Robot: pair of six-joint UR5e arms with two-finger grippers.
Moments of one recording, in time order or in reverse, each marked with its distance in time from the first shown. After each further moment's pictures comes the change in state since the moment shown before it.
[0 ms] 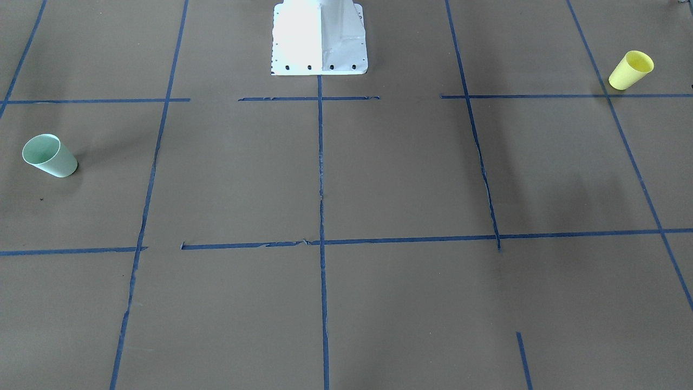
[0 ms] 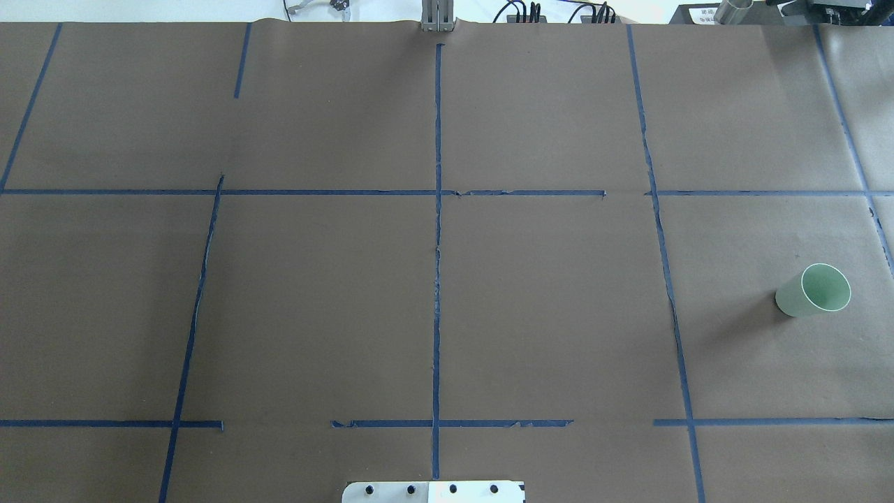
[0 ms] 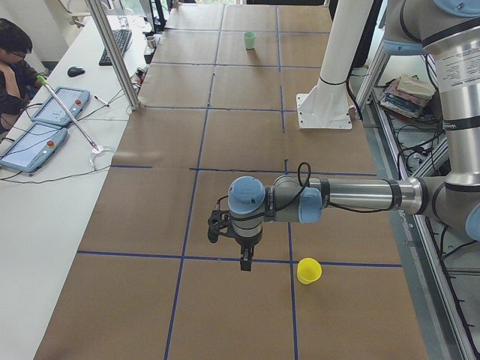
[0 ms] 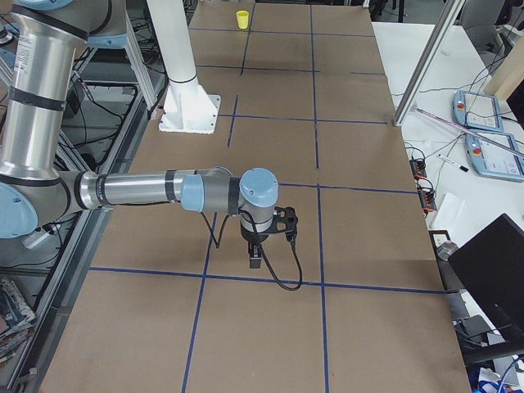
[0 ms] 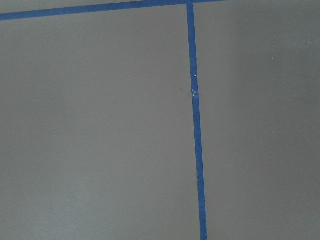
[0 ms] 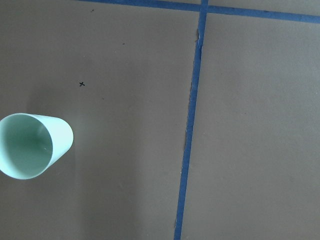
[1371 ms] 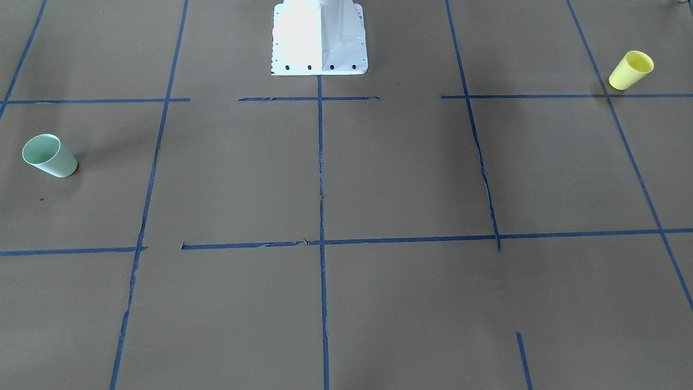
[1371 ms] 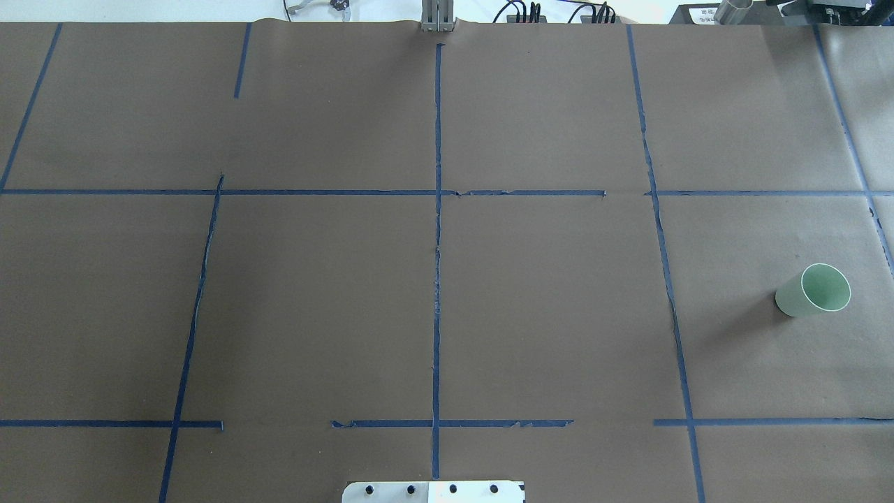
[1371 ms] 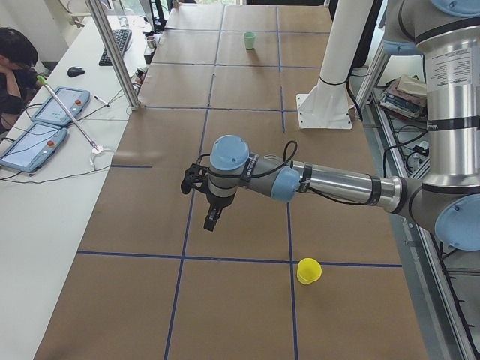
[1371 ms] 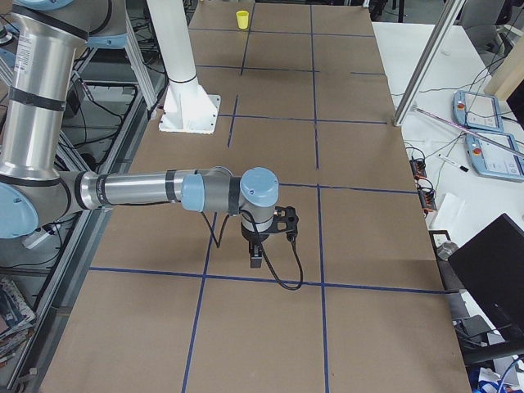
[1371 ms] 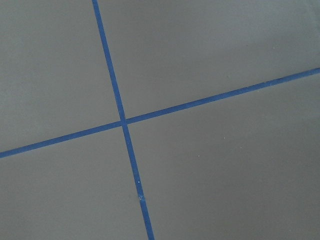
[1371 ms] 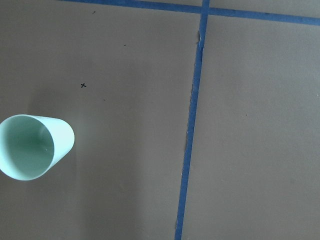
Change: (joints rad) left arm 0.072 -0.103 -0.055 -0.252 -0.027 -0.197; right arm 0.000 0.002 0.000 0.002 0.002 0.000
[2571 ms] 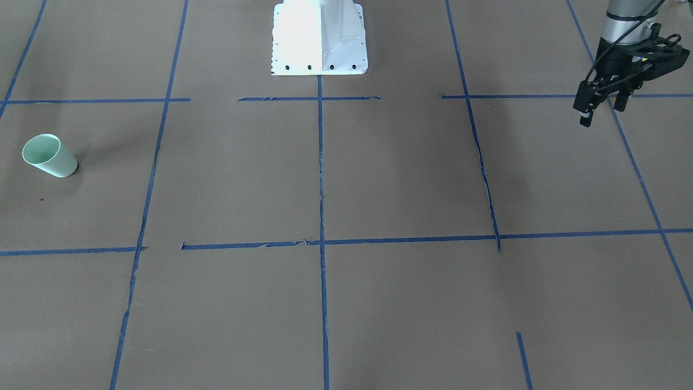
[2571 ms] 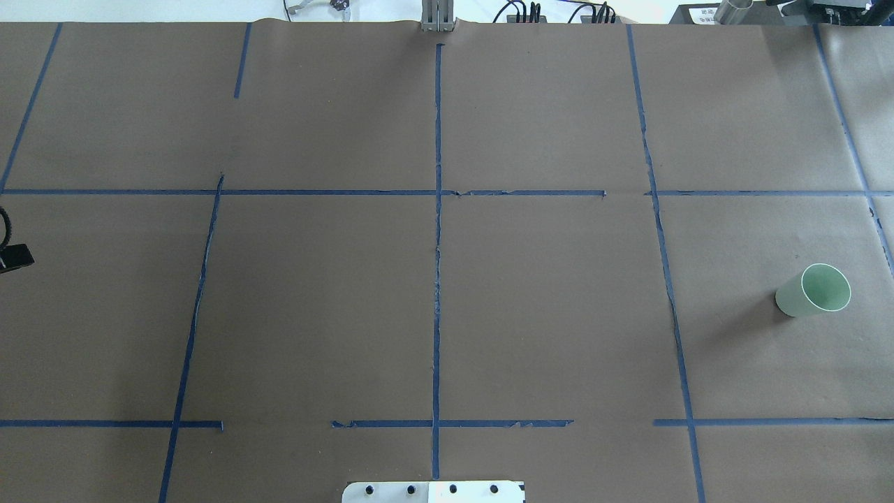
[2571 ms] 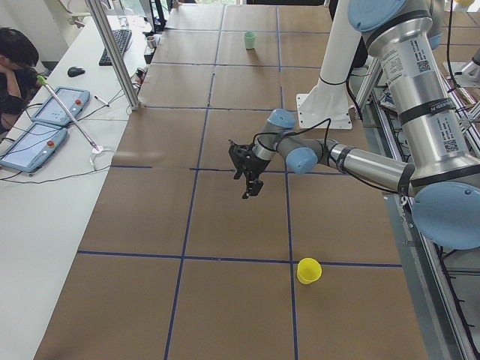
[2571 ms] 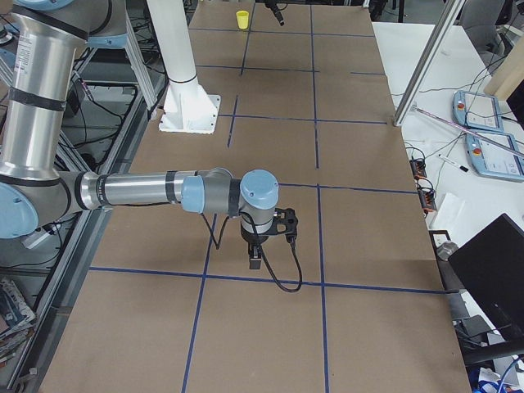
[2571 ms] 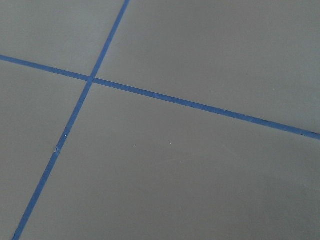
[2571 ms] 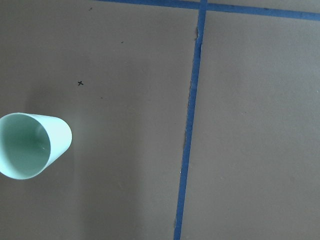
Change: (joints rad) left arm 0.817 0.238 -0.272 -0.186 0.893 -1.420; right arm 0.000 -0.001 -0.008 -0.002 0.001 -0.002
